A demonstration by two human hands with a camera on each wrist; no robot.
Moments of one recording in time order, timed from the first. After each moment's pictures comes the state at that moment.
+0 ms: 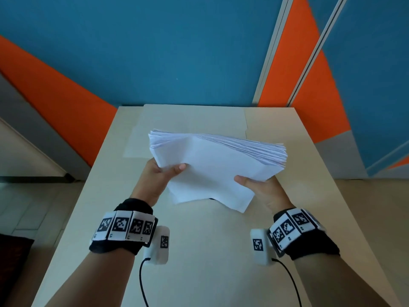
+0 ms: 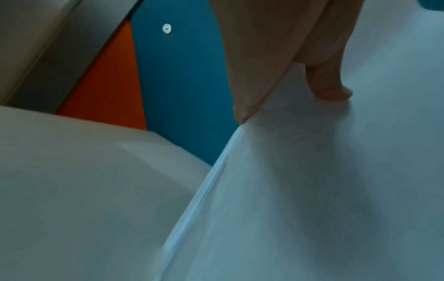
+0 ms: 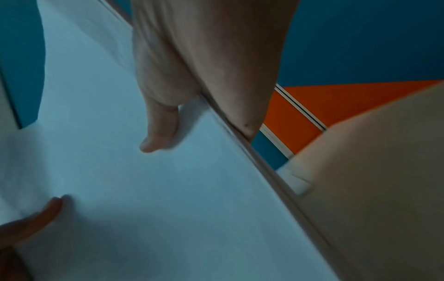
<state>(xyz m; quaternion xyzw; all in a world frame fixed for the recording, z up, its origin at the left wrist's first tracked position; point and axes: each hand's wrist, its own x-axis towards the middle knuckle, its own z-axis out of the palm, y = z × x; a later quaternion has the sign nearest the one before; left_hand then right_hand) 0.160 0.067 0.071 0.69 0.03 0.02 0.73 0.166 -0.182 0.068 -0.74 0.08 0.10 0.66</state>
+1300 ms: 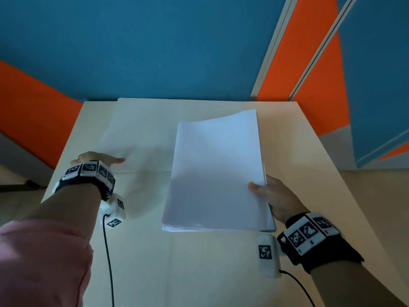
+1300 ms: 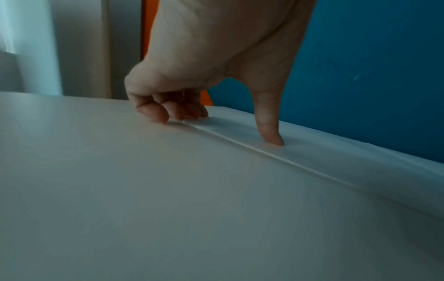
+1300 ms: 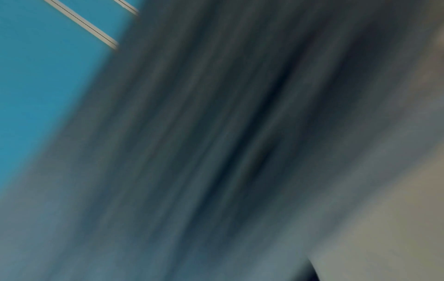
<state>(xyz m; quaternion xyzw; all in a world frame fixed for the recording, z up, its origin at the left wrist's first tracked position) 0.347 0.212 -0.035 0.85 0.46 -0.16 0.20 0.249 -0.191 0.011 -0.72 0.24 0.18 0.63</state>
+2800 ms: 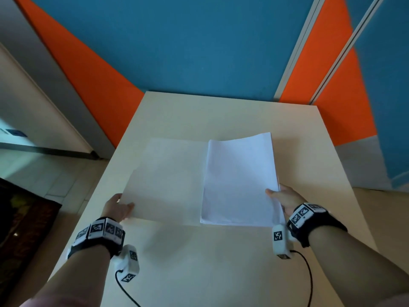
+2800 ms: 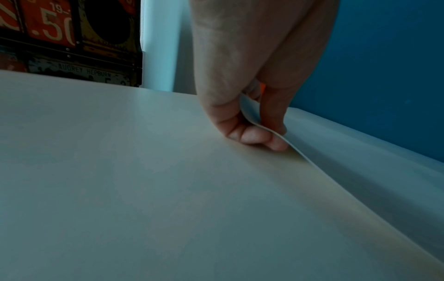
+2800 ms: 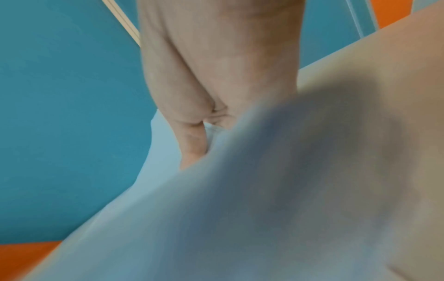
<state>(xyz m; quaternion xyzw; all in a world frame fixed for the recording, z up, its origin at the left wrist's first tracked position) 0.049 0.198 -0.056 0.80 0.42 -0.08 0.41 0.166 -0.239 -0.013 -0.76 0.22 0.27 0.55</state>
